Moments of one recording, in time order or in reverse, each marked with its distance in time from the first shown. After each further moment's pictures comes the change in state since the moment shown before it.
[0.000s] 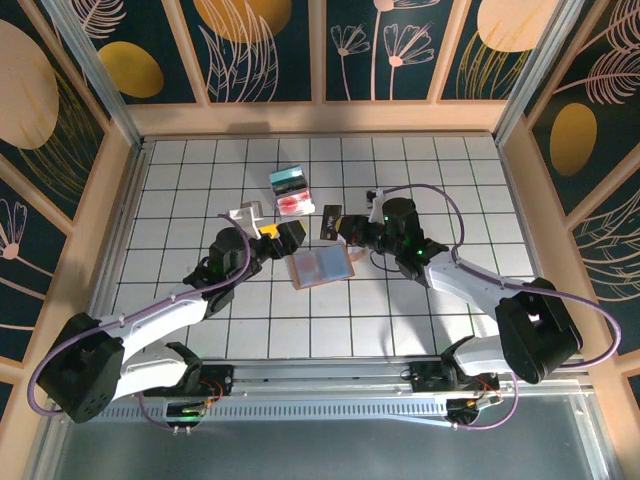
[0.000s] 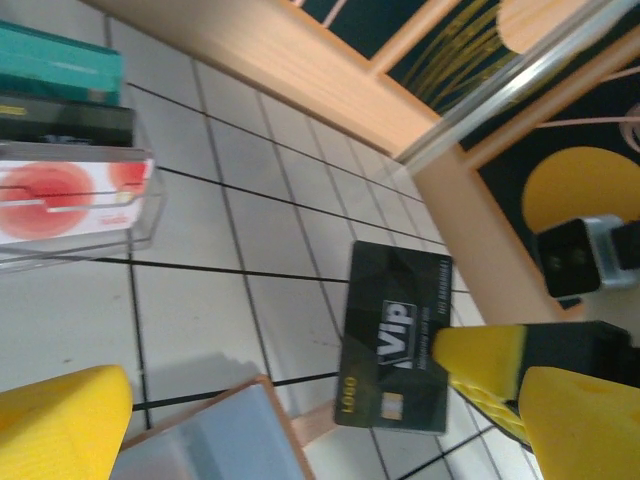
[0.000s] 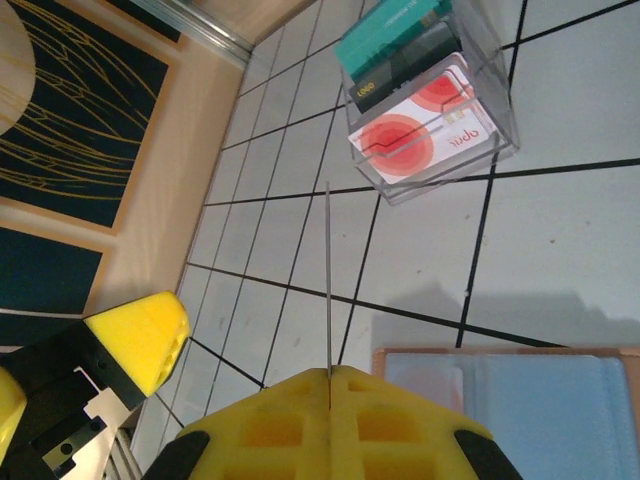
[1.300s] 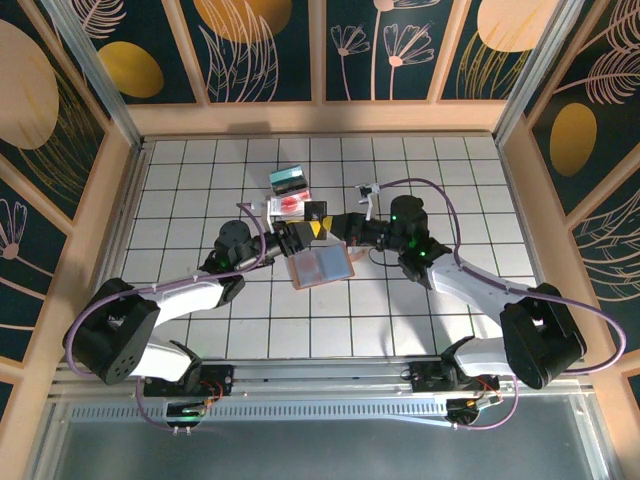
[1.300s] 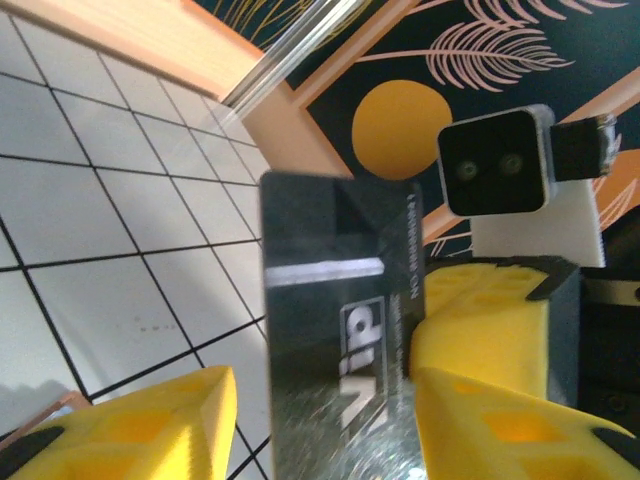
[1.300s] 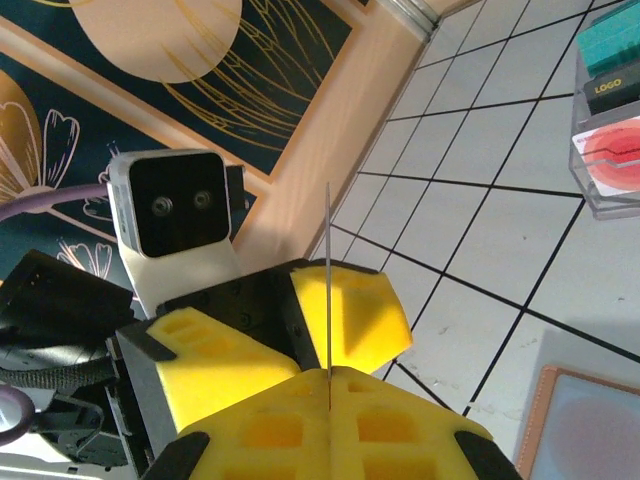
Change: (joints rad) left arm 0.039 0.229 0.034 0.378 0.391 -0.062; right arm -0.002 -0.029 -0.008 0.194 -0.282 0.008
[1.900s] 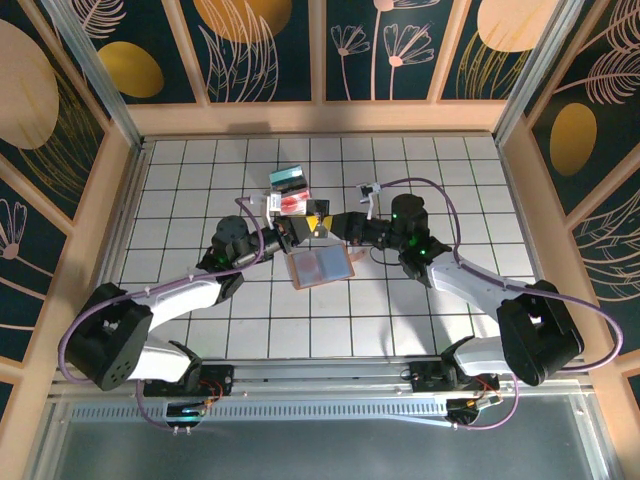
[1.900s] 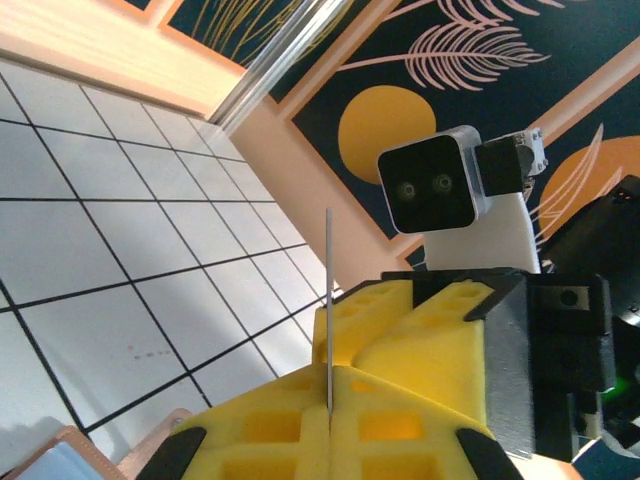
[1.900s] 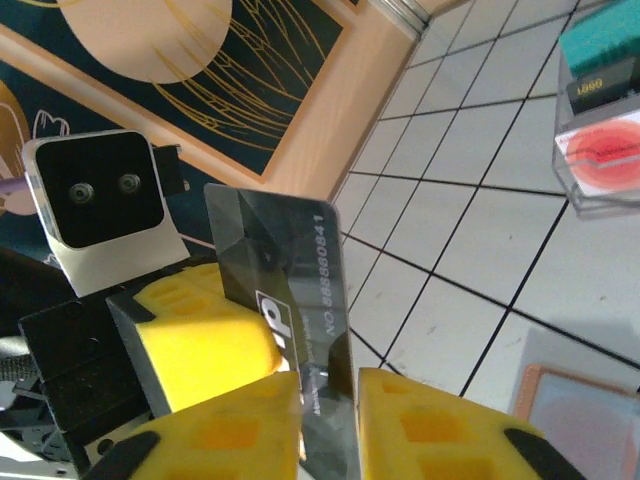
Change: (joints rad) left arm 0.010 -0.042 0.040 -0.079 0.018 0.078; right arm -0.018 0.017 0.002 -0.005 -0.014 -0.015
